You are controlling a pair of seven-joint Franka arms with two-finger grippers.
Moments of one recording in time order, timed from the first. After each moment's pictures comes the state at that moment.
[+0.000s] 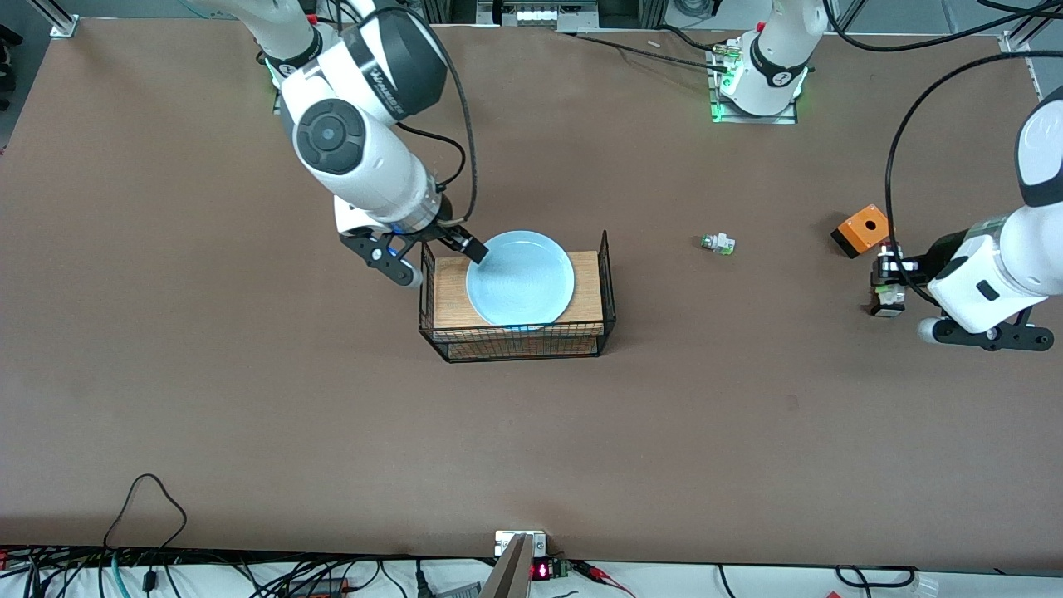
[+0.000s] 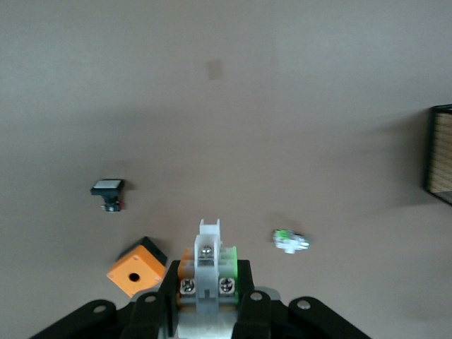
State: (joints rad) left arm 0.15 0.37 -0.20 -1.34 0.07 1.48 0.01; right arm 0.57 0.39 0.02 -1.53 0.22 1.90 1.18
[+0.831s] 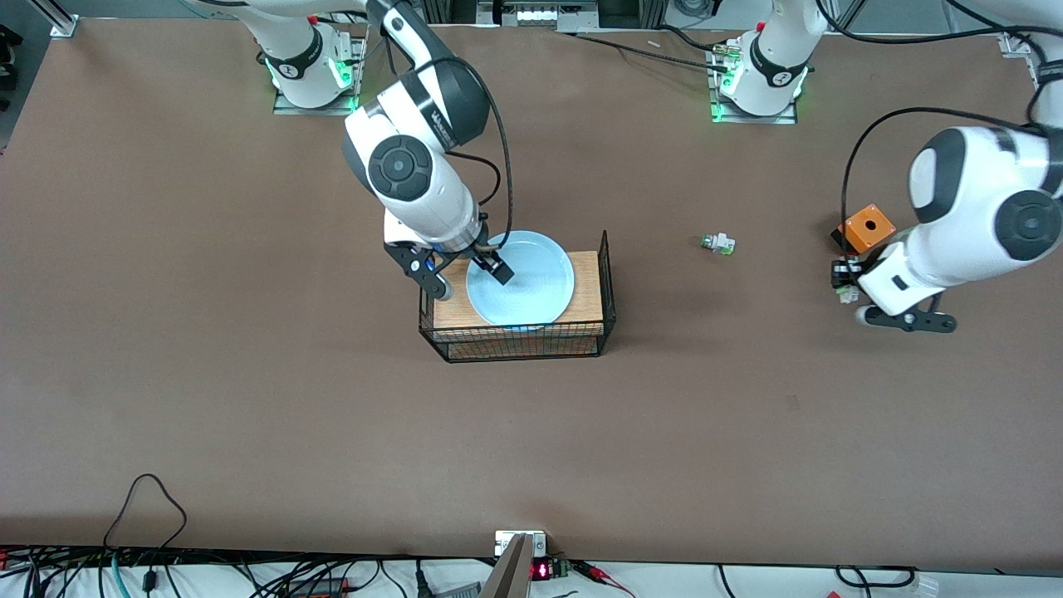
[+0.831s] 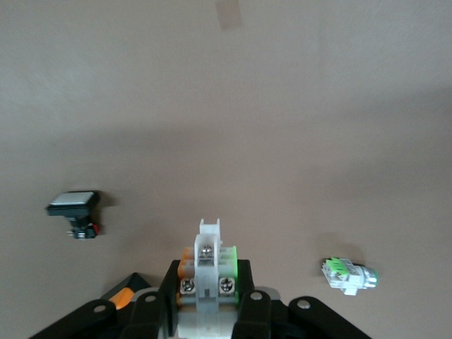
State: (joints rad) left arm 0.16 0.22 -0.16 -1.97 0.07 2.01 0.06; right arm 0.63 0.51 0.02 -1.53 0.18 2.02 1.35
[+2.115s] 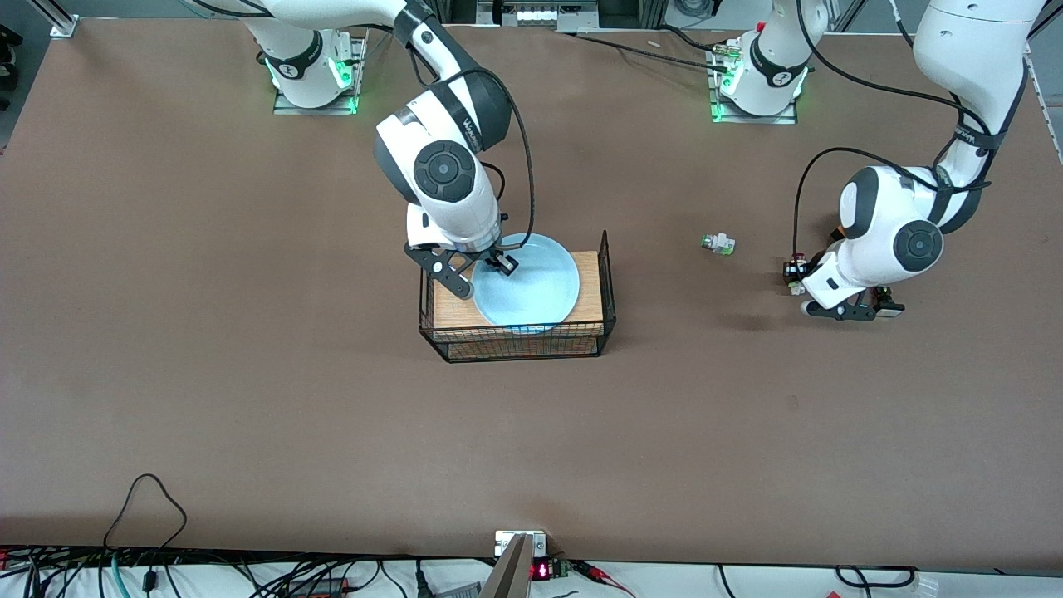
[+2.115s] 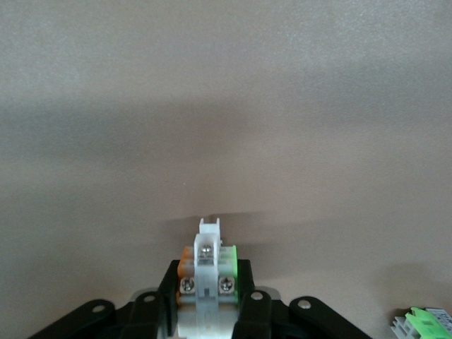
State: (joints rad) left arm 0.20 0.38 -0.15 -2.24 0.07 2.39 0.06; right arm 0.68 0.54 0.02 -1.52 0.09 2.01 1.35
